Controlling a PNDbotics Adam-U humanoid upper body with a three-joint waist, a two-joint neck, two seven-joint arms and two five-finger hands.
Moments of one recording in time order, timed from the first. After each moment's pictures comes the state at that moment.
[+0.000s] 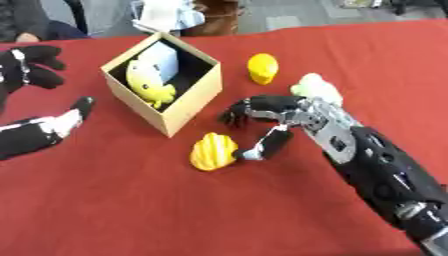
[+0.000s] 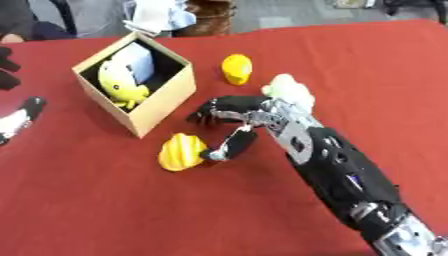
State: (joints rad) left arm -0.32 0.49 -0.11 -1.93 -0.23 0.09 -0.04; right arm -0.79 -0.31 0.42 -1.15 0.68 -0.44 0.56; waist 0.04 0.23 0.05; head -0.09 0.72
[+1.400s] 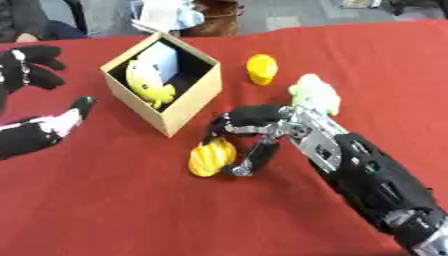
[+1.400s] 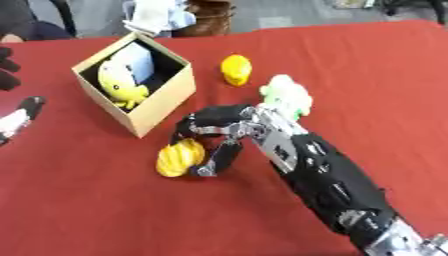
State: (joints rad) left arm -0.32 0.48 -0.11 -1.92 -0.23 0.09 -0.04; right arm -0.78 -0.27 0.47 -1.19 0.73 -0.50 0.59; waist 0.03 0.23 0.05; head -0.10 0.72
